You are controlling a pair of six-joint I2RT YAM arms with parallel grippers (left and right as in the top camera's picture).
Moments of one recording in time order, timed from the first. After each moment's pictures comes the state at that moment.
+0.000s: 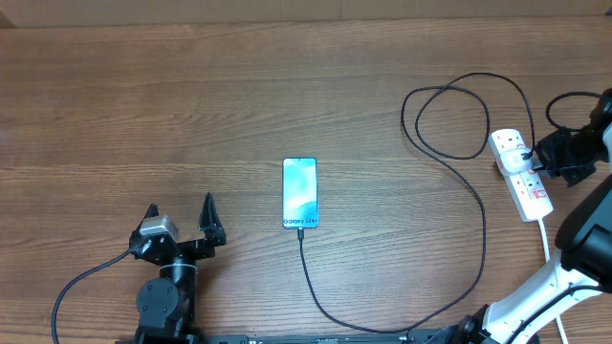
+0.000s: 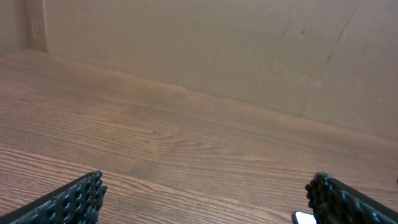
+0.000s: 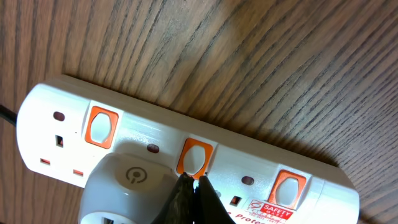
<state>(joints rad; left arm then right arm) -0.12 0.02 0.01 -0.06 -0.21 -0.26 -0.57 2.07 1.59 -1.06 -0.14 0.47</state>
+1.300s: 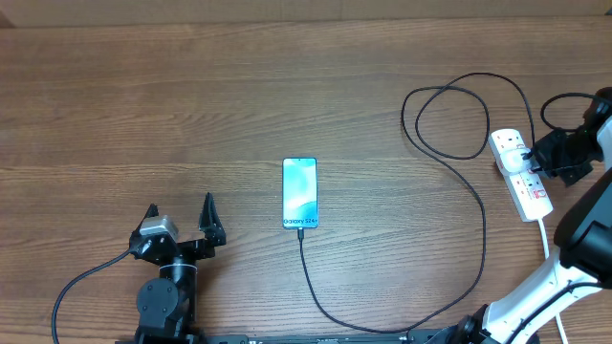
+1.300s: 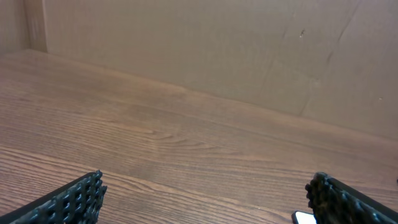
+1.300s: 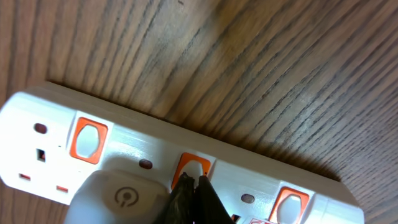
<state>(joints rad) -0.12 0.02 0.01 -0.06 -0.21 -0.26 -0.55 2.09 1.58 -1.03 -0.11 0.46</state>
